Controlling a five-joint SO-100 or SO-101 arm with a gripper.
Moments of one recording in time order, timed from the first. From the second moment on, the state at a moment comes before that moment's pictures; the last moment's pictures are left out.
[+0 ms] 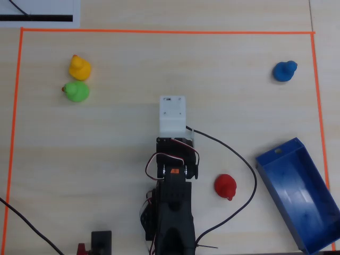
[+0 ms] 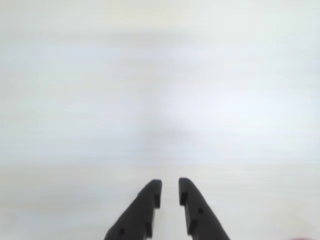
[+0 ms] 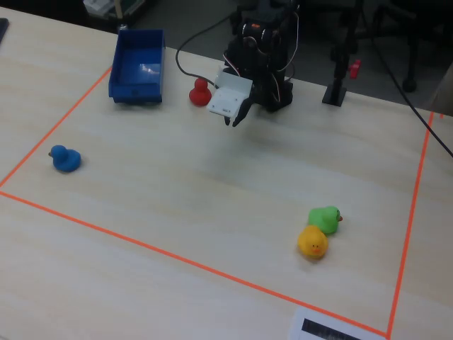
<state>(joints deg) 8.0 158.2 151.0 62.2 -90.8</state>
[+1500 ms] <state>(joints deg) 77.4 140.0 131.3 74.3 -98.0</state>
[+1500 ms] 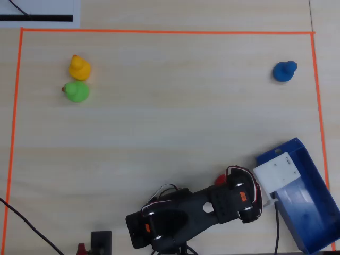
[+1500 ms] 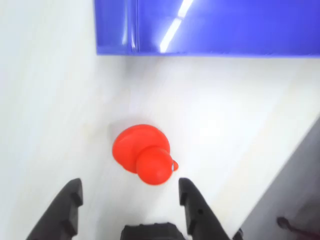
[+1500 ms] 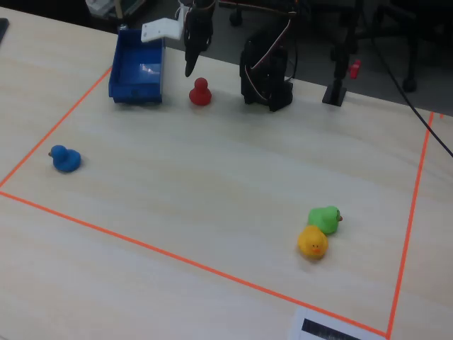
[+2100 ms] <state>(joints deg) 82.2 142.7 148.7 61.9 -101.8</state>
